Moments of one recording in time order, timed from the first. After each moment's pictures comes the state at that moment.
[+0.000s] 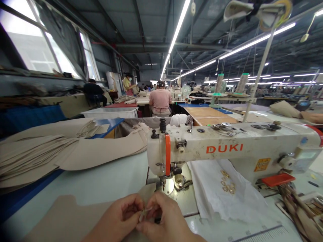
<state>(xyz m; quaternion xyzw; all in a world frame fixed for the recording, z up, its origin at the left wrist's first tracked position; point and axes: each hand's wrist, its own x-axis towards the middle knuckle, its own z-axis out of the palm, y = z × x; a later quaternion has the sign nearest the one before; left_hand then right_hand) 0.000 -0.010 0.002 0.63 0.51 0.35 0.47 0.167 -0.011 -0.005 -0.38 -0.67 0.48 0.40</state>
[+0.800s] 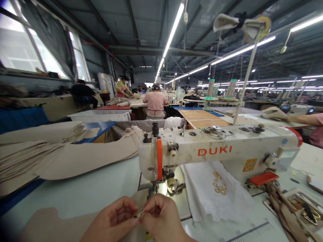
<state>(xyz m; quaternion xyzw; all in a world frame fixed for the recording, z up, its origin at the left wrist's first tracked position) -0.001 -0.003 -0.003 0.52 0.45 0.44 0.58 0.167 0.005 -0.036 -0.36 -0.55 0.56 0.50</state>
